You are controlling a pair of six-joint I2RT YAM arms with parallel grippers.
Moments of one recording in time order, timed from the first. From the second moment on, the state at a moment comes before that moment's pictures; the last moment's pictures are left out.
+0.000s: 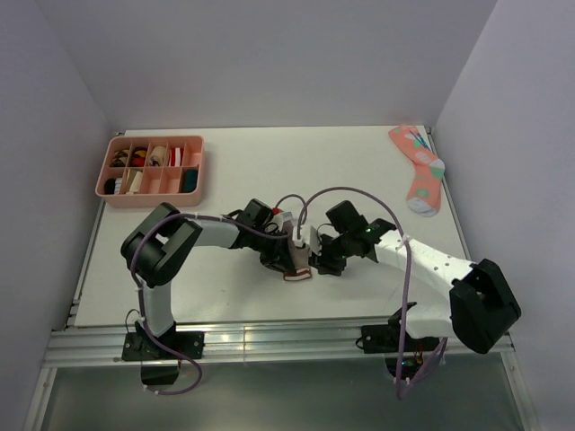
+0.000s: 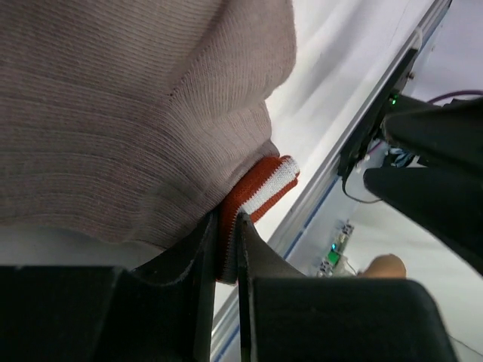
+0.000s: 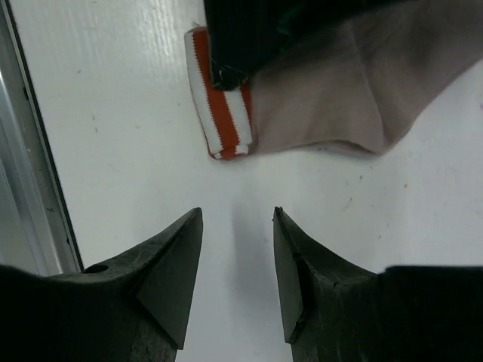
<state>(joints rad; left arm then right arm) -0.69 1.91 0.93 0.00 0.77 -0.66 0.59 1.28 0.75 -0.57 -0.46 -0.71</state>
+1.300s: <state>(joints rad) -0.67 1.96 0.97 -0.24 0.89 -0.58 1.07 1.39 0.67 -0.31 -0.14 -0.74</state>
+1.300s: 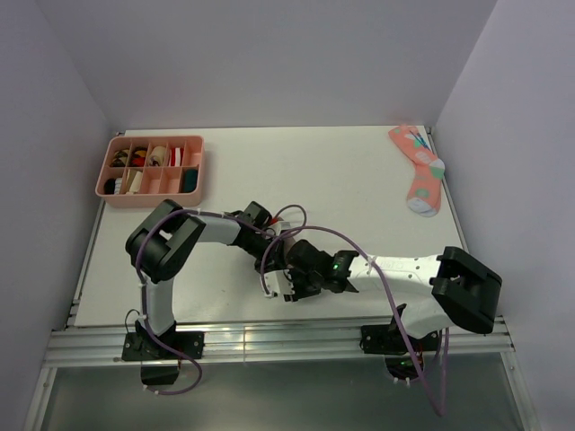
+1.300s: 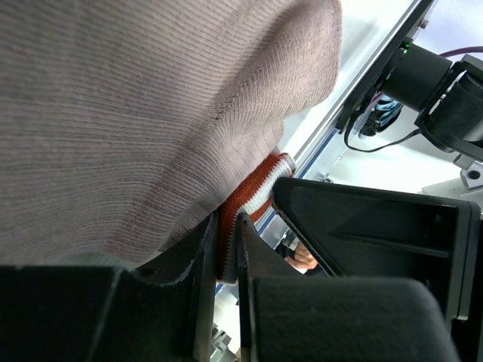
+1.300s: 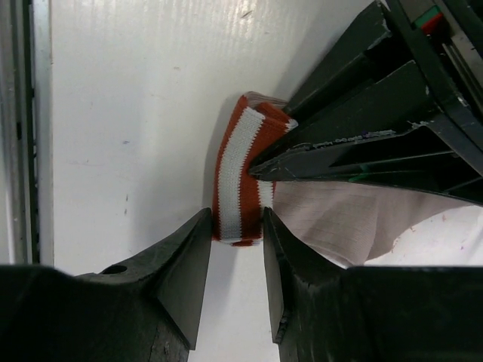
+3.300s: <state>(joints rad) -0.66 1.64 0.46 0.65 0.48 -1.07 0.78 1.73 1.06 -0.84 -0.52 -0.86</state>
